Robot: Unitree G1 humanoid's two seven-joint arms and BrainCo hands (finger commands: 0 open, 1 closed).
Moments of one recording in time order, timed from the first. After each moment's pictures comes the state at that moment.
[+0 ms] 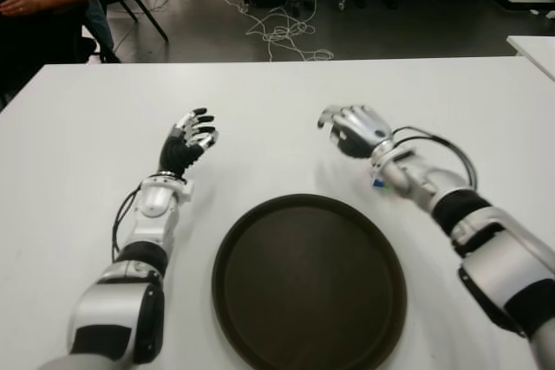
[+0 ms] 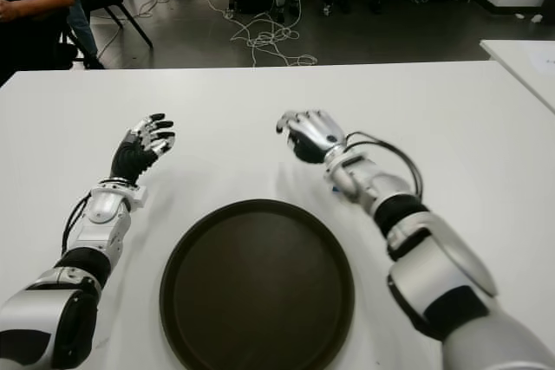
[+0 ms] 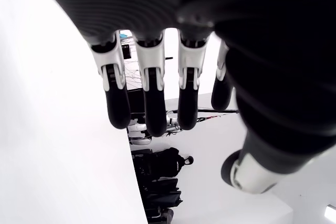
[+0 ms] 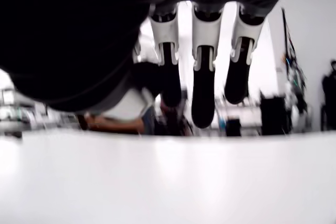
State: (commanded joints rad) left arm -0.63 0.12 0.13 1.19 0.00 -0.58 -0.10; right arm -0.84 -0.37 0.56 1.01 -0.76 -0.51 -0.56
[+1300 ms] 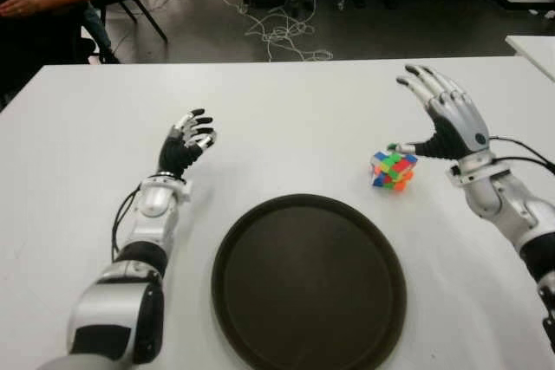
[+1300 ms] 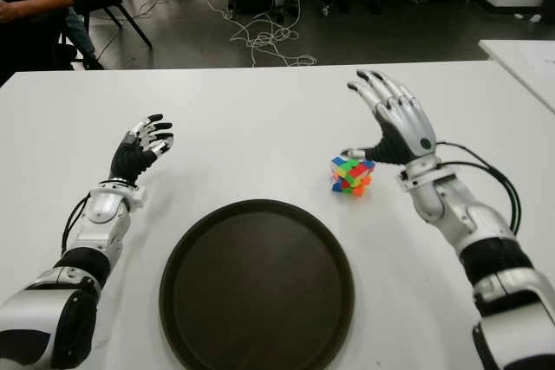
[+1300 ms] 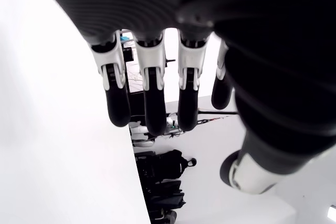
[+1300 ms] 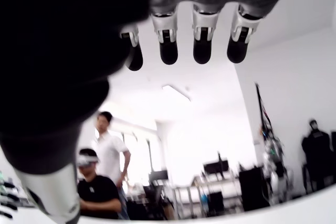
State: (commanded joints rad) left arm -0.64 0.13 0.13 1.19 0.02 -0.57 -0.08; right arm -0.49 -0.58 0.32 0.71 -0.68 -0.52 -0.46
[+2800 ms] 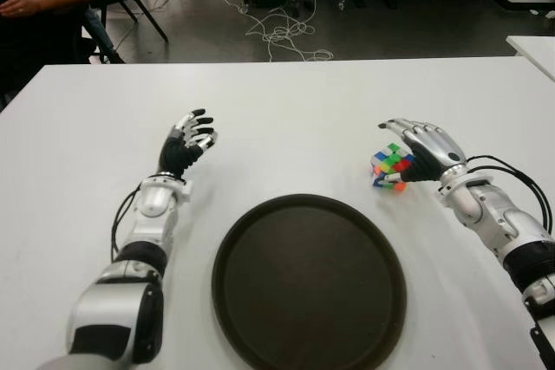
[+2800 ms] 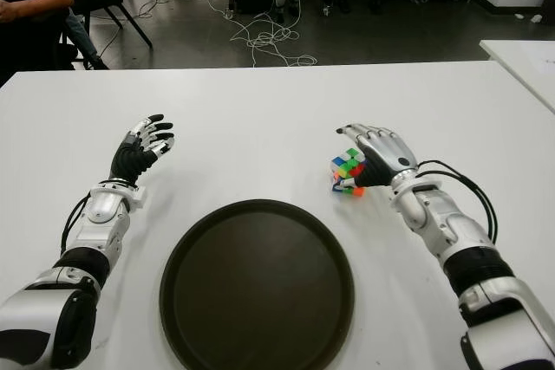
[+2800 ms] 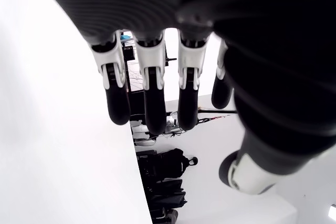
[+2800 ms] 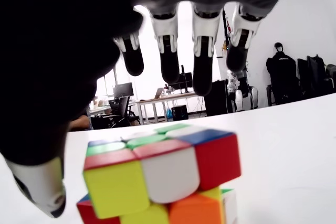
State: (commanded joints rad) left arm -0.64 0.13 0.13 1.19 0.02 -0.57 -0.10; right arm -0.52 -0.53 0.39 0.73 -0.71 -0.36 -0.24
